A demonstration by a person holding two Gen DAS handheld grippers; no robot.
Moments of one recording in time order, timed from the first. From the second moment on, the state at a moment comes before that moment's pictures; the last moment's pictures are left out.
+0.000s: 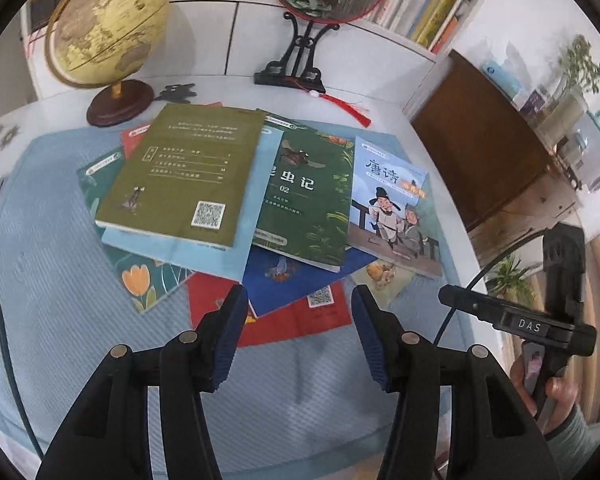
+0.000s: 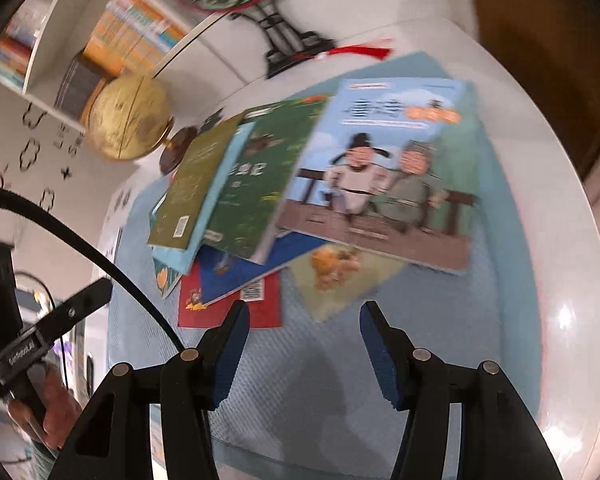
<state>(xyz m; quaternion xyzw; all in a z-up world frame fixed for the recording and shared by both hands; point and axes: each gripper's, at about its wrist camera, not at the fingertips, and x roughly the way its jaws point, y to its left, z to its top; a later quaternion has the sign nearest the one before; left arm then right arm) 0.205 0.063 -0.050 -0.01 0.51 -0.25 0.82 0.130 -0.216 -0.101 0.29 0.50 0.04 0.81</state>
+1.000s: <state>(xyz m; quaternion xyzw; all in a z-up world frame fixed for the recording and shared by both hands) 0.373 0.170 -0.139 -0.05 0.54 -0.06 0.84 0.320 -0.059 -0.121 0.13 0.50 0.13 0.85</state>
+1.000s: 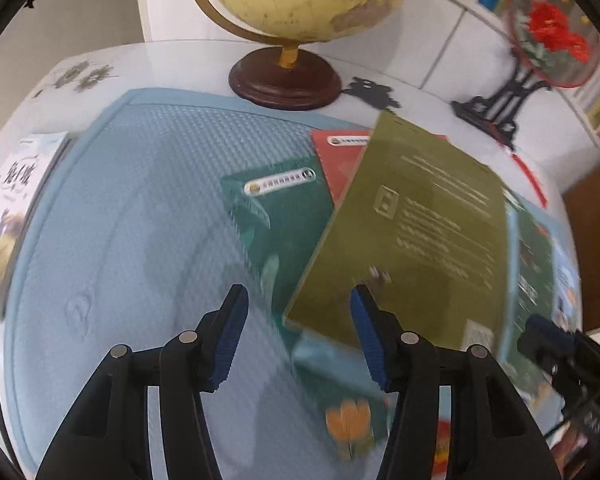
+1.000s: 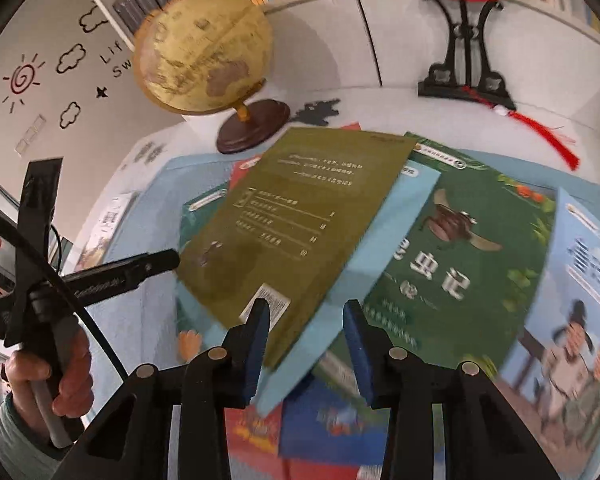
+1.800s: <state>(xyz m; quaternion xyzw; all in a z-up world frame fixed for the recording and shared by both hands) 0.221 0.121 -0.146 -0.02 0.59 -0.21 0.78 0.214 -0.104 -0.147 0.14 0.58 0.18 0.78</state>
